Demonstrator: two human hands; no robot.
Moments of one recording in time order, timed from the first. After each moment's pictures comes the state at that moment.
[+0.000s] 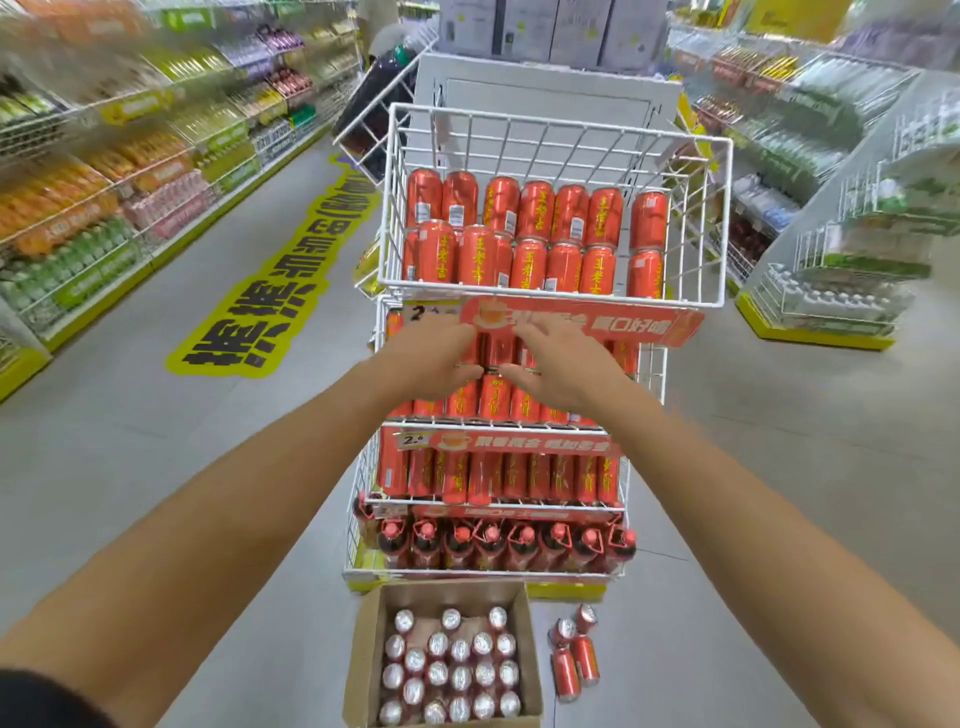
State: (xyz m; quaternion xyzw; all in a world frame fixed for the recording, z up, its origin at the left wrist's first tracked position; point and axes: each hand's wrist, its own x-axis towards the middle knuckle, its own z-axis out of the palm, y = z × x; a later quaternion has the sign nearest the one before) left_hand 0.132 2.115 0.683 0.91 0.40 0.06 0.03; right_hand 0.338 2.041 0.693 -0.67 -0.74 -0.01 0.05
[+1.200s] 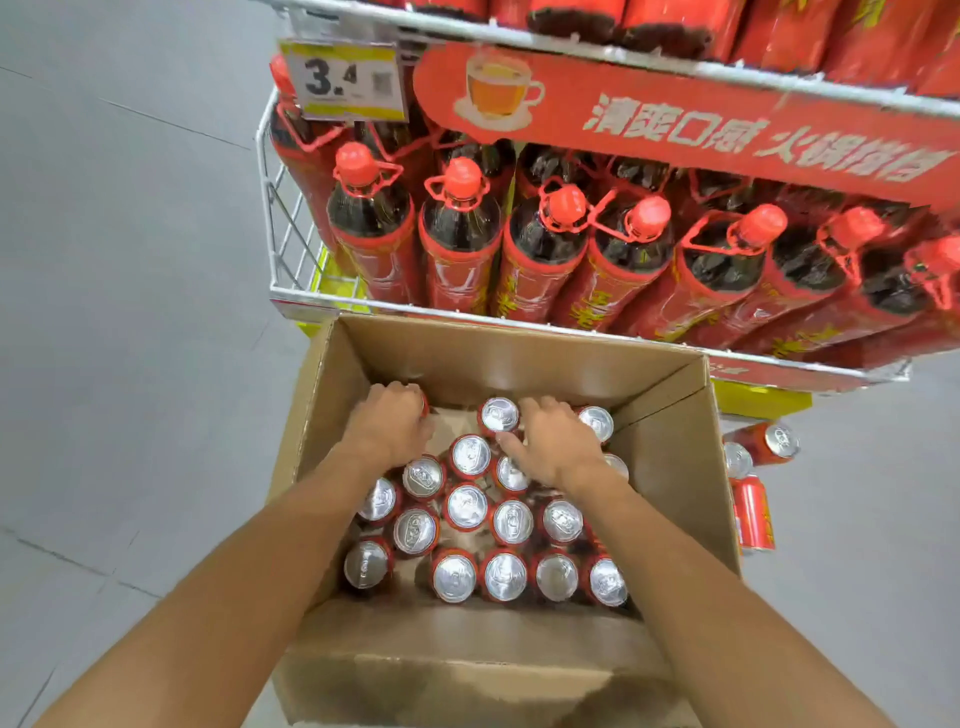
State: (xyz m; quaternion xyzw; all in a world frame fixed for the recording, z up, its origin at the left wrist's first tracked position) left_hand 0.079 2.074 -0.250 0.74 0.62 -0.13 0.24; right_hand 0.300 2.025 -0.243 -0.70 -0.66 0.27 -0.10
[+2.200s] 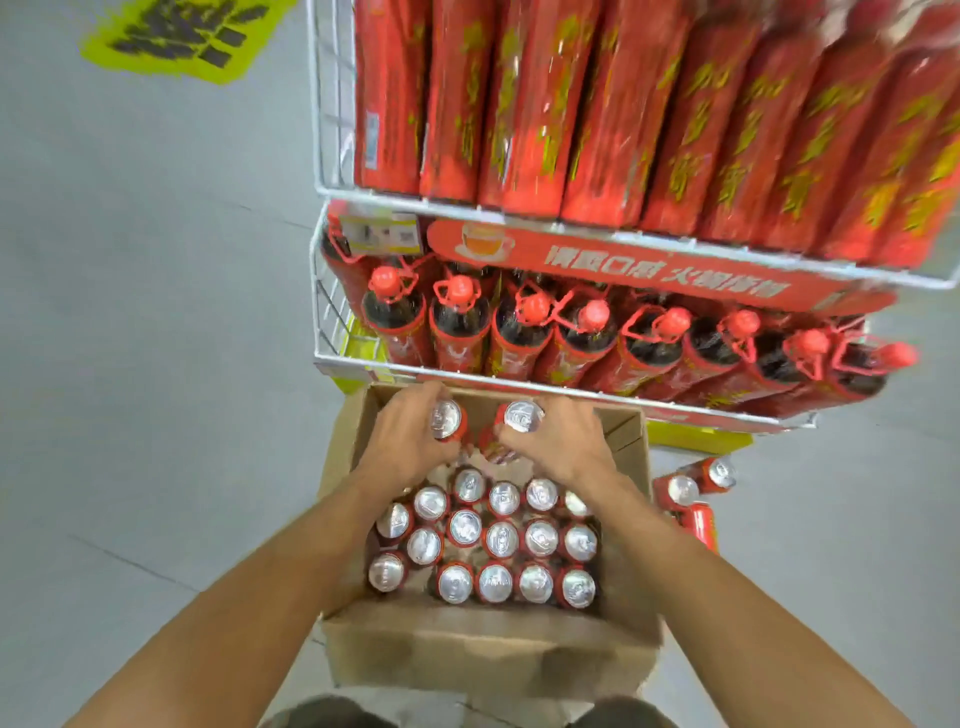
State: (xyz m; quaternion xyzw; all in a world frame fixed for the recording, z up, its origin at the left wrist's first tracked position) left_hand 0.095 2.061 -0.099 0.71 0.62 0.13 0.33; right_hand 0.304 2.038 -0.080 -0.76 -0.57 0.30 0.08
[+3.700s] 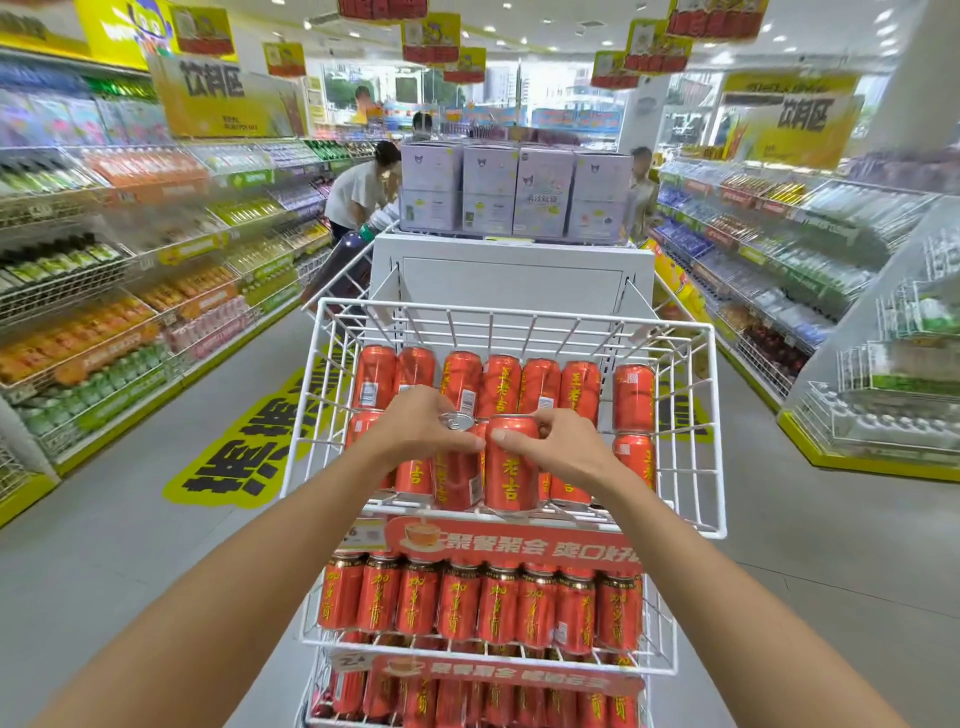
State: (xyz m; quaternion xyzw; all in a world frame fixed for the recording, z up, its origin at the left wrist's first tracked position) left_hand 0.259 2.279 0.763 0.78 0.54 0.21 0.25; right_hand 0.477 2.220 0.750 -0.64 -0.64 0.26 0.33
